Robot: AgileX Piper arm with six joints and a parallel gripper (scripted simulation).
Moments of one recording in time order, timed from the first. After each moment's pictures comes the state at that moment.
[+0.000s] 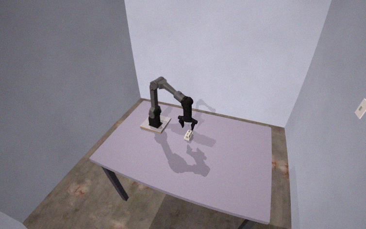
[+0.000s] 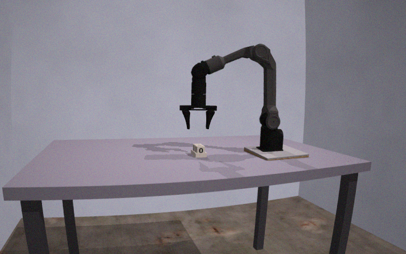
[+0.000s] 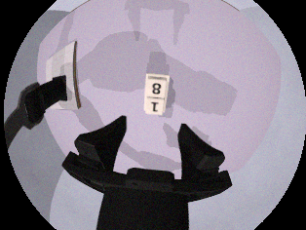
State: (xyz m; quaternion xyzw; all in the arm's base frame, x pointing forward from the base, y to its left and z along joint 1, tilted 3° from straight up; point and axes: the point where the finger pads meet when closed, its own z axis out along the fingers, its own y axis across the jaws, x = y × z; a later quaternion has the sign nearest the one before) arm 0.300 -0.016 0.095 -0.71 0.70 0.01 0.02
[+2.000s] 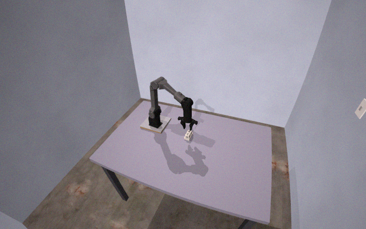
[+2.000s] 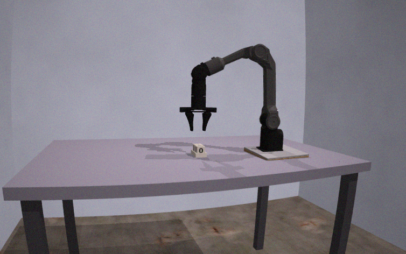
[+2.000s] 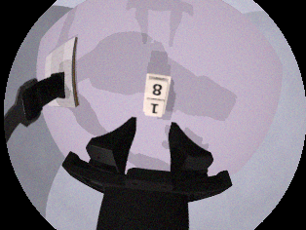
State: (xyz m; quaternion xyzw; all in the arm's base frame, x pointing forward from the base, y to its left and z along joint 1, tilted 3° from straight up) arm 0.300 -0.016 0.088 -0.73 0.68 0.01 0.02
